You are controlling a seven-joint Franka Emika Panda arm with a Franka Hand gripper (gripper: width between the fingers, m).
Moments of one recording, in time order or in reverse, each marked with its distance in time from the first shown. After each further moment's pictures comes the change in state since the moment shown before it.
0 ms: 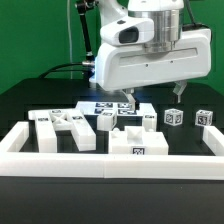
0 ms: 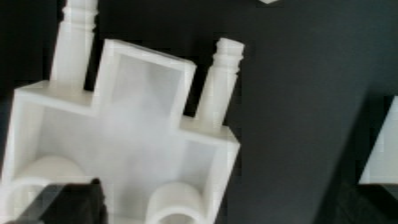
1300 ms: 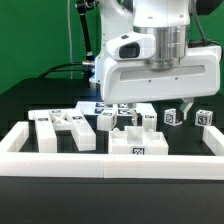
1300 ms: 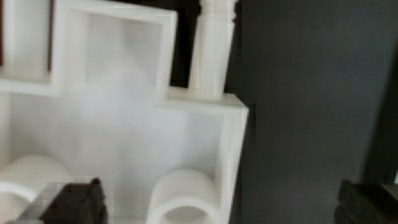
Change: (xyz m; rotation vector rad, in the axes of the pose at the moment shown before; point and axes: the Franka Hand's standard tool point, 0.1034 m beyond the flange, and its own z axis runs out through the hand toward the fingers) arm 0.026 0.002 0.027 -0.013 0.018 0.159
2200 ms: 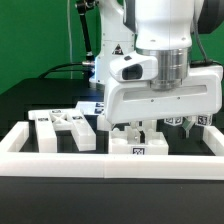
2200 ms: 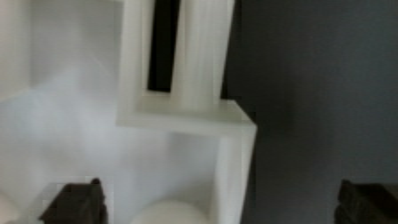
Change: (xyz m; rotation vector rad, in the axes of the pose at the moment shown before) arm 0.001 -0.002 0.033 0.003 0.002 -0.009
